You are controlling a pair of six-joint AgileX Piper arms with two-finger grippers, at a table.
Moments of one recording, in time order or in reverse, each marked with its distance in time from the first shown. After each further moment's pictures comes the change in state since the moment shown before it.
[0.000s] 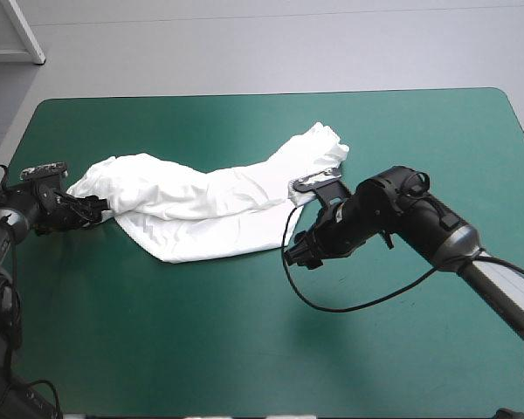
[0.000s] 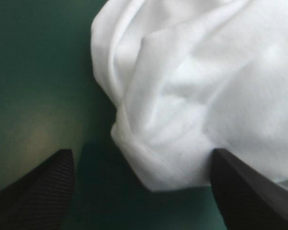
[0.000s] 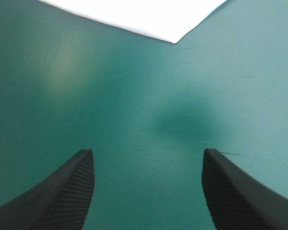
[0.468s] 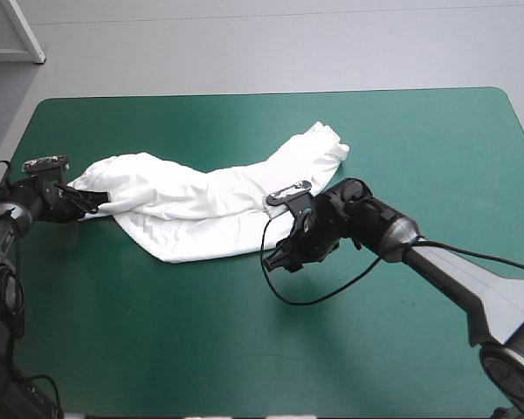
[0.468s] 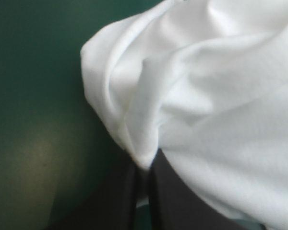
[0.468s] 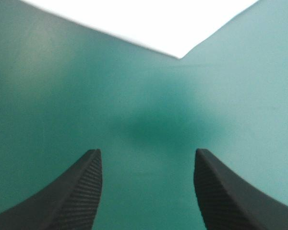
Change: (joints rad) left arm 0.000 0.054 -0.048 -0.011 -0.063 0.031; right arm 0.074 0.187 0.000 -0.096 -0.133 0.055
